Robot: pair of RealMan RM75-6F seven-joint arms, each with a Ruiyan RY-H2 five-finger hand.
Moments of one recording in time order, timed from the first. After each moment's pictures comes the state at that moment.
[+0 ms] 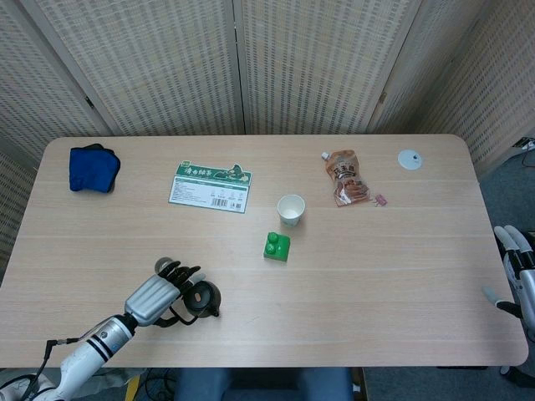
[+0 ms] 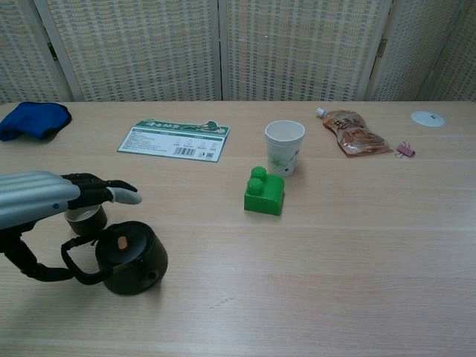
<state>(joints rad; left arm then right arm) -0.55 -1.31 0.05 -1.66 1.55 0.95 0.22 0.02 -1.02 0.08 -1.59 -1.50 1.56 0.01</state>
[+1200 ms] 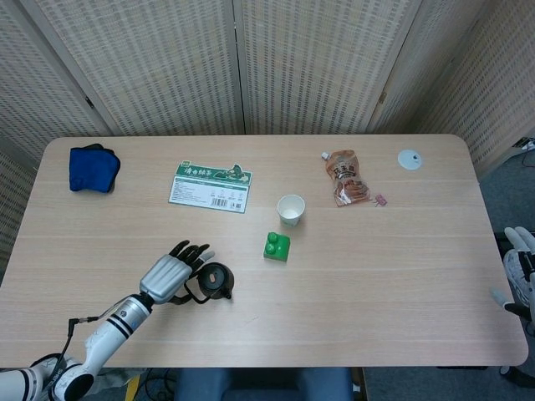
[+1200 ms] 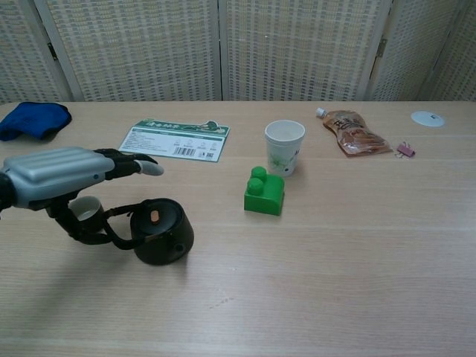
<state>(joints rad) -0.62 -1.41 -0.03 -1.57 1.42 0.93 0.30 0.01 -1.02 0.09 -1.57 -1.49 1.58 0.03</state>
